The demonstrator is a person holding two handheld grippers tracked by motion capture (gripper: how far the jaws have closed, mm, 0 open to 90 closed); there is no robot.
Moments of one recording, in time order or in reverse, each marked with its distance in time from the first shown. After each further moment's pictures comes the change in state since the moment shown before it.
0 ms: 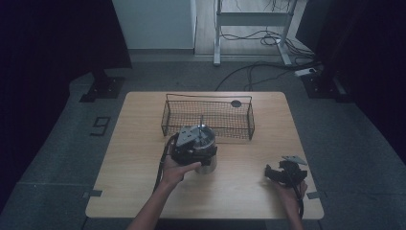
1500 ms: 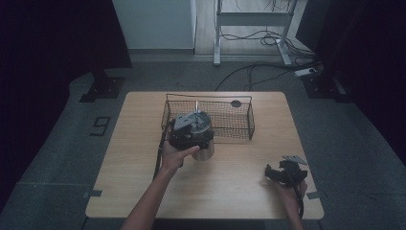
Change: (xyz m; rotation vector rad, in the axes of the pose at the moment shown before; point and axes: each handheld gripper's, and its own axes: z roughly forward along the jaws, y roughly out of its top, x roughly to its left) left arm 0.027 0.028 0.013 -0.031 0.043 -0.048; right arm 0.000 0.001 0.000 0.003 -0.004 0.003
